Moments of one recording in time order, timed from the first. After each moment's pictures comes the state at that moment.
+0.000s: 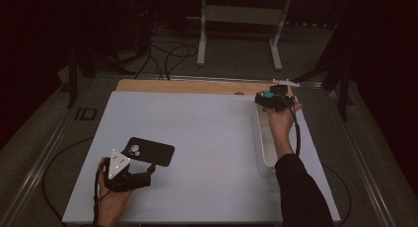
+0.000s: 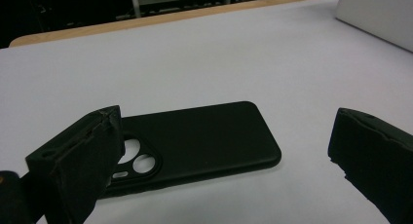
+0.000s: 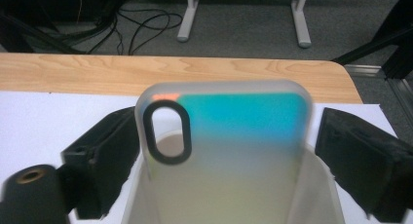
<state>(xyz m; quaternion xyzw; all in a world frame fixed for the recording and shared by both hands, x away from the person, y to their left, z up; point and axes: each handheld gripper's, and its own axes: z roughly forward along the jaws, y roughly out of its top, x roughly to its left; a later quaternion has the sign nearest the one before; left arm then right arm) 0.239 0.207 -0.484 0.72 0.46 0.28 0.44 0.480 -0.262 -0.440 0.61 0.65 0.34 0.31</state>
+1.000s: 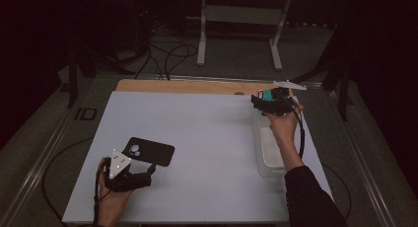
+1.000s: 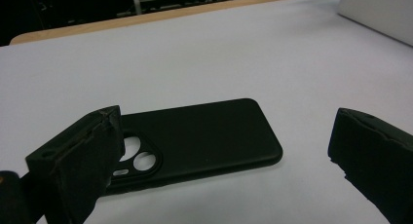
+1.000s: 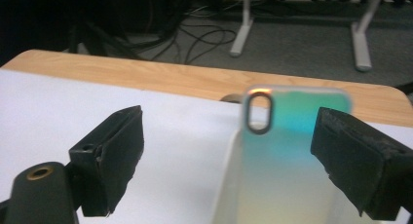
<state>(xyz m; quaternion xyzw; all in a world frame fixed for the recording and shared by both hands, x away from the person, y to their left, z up) 0.239 0.207 -0.484 0.72 0.46 0.28 0.44 0.434 -0.249 -0.406 0.53 0.69 0.42 0.26</state>
